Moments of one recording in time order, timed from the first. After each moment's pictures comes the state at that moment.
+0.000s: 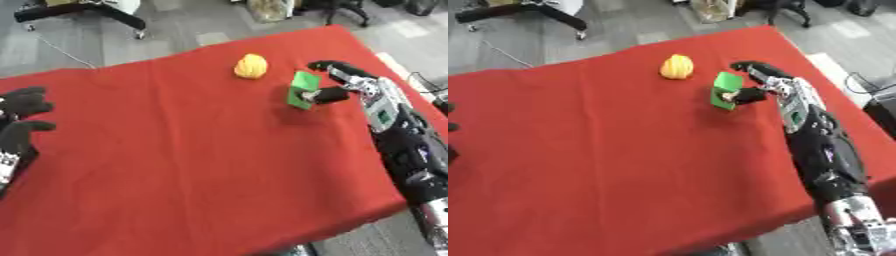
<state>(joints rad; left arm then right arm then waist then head) -0.16 0.23 -0.14 -1.98 -0.12 -0.08 -0.14 -0.63 -0.43 -0.22 -1.01 0.89 -0.18 0.40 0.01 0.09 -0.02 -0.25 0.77</state>
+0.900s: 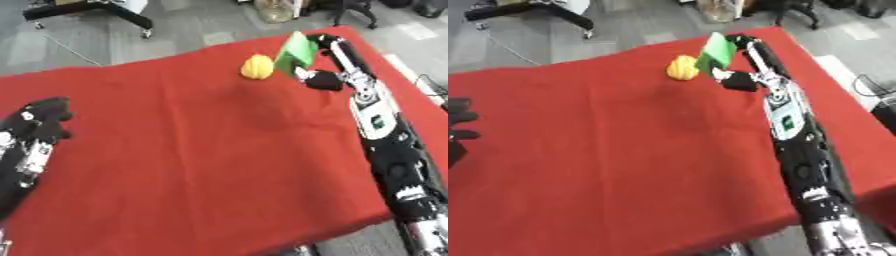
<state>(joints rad) -0.17 0.22 -0.19 -1.92 -0.26 0.03 -0.08 -0.57 -0.20 -0.18 -1.42 0.60 -0.14 0.08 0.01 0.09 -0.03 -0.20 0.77</state>
